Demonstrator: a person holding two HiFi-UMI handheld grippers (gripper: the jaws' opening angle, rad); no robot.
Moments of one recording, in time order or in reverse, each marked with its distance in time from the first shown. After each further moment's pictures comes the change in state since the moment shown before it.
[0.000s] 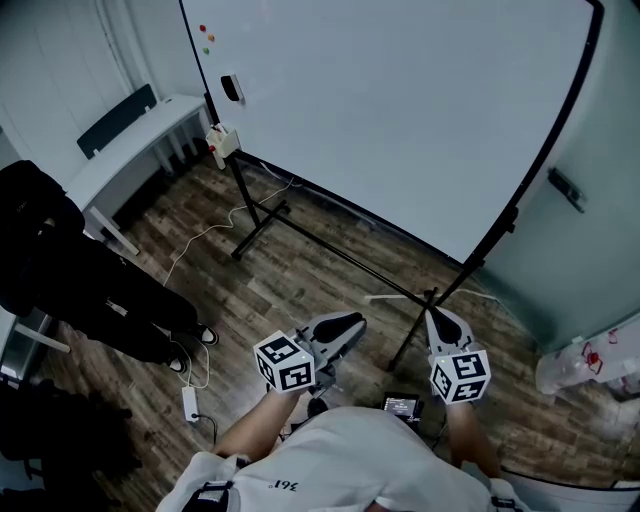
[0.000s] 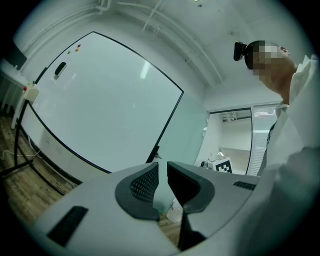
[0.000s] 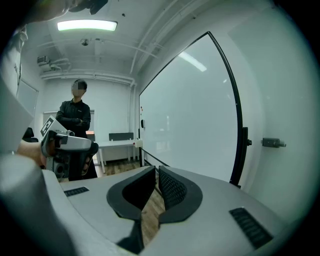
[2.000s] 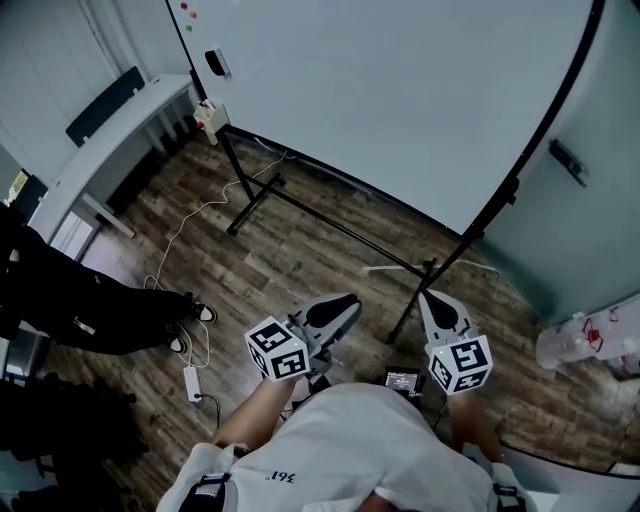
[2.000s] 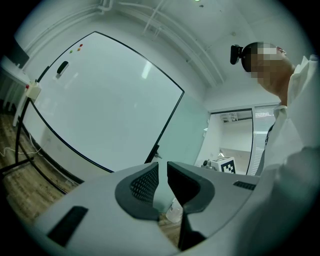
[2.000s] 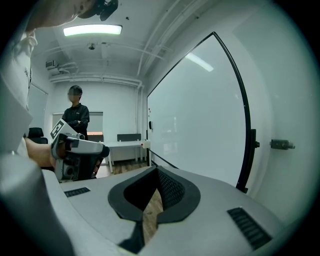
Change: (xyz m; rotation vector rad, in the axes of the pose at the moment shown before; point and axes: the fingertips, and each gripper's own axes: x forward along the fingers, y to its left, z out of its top) left arm -0.002 -0.005 -0.006 -0.018 -0.003 0.012; right arm -0.010 0.020 0.004 -0.029 -0.016 0.088
